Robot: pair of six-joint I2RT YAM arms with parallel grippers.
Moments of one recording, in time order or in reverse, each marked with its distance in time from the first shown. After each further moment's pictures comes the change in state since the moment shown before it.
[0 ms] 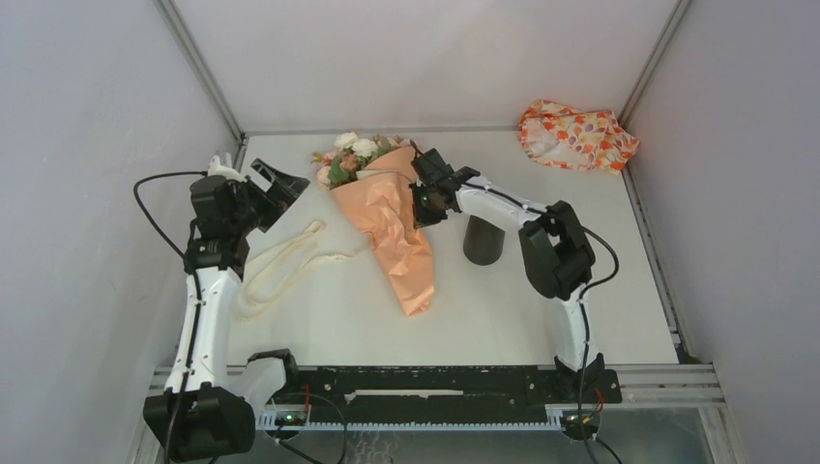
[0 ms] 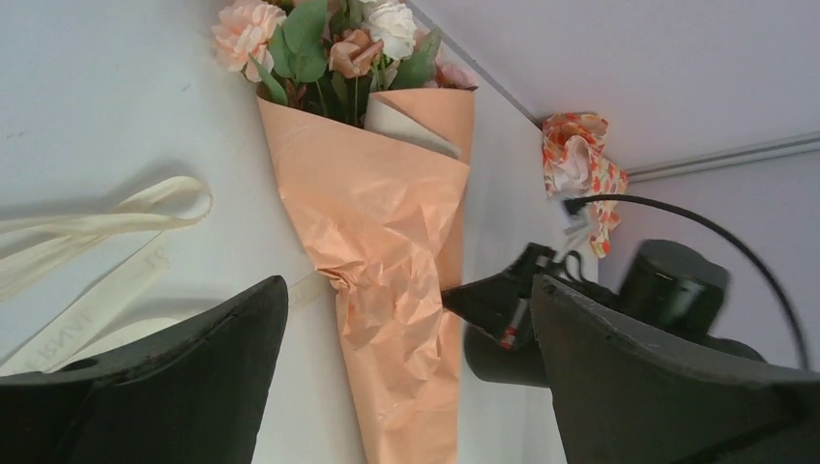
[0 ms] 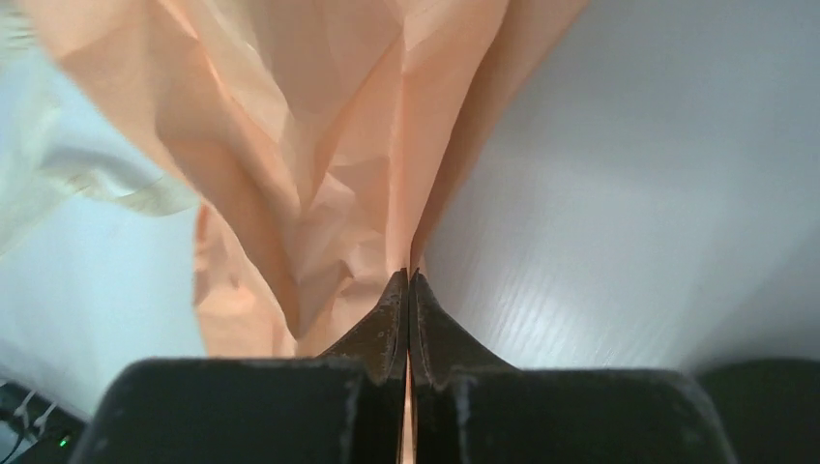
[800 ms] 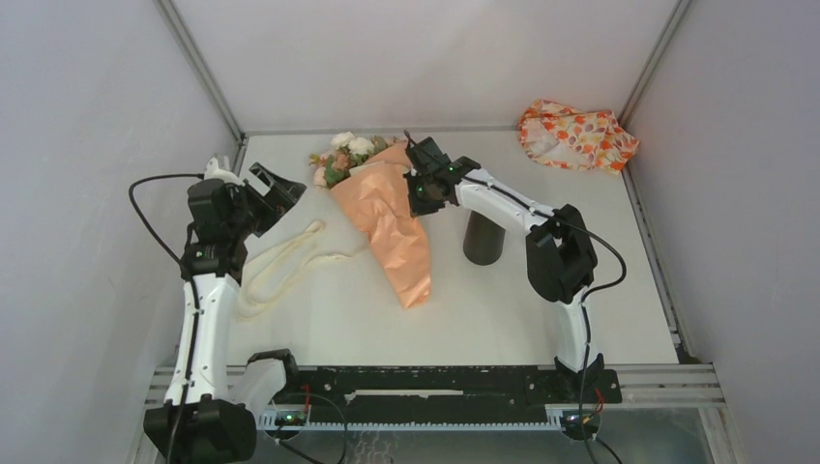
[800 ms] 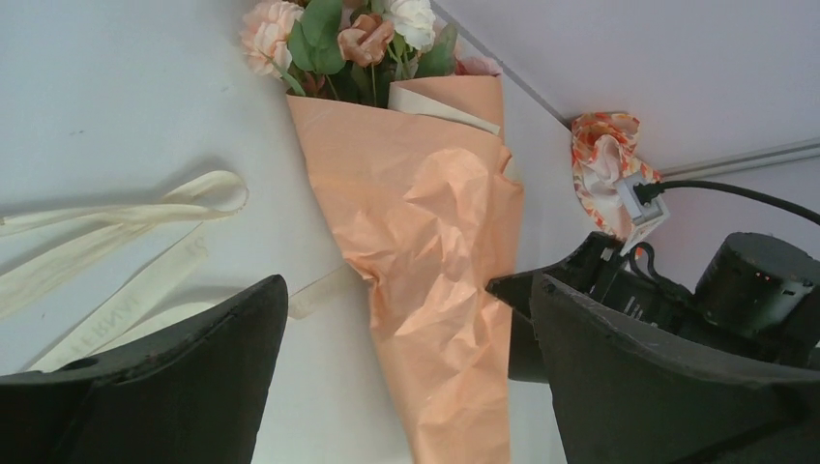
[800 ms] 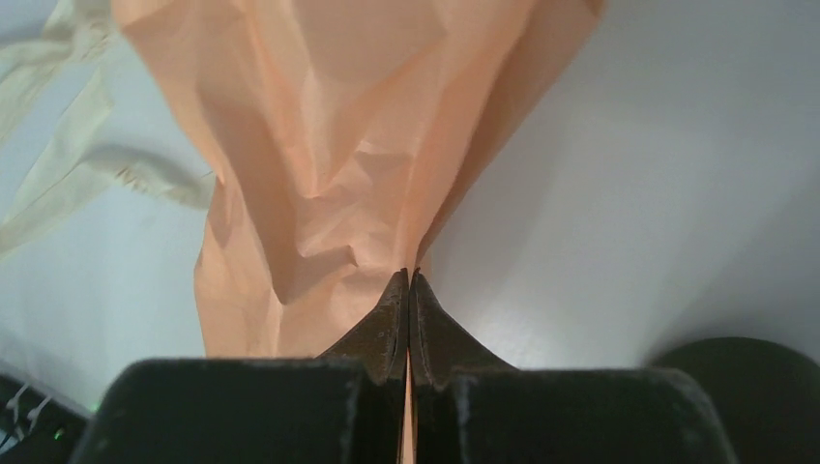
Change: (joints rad) left arm -0.001 -0.051 0.015 -0.094 -0.053 0.061; right arm 0.048 -0.069 0.093 -0.087 0.055 -0.052
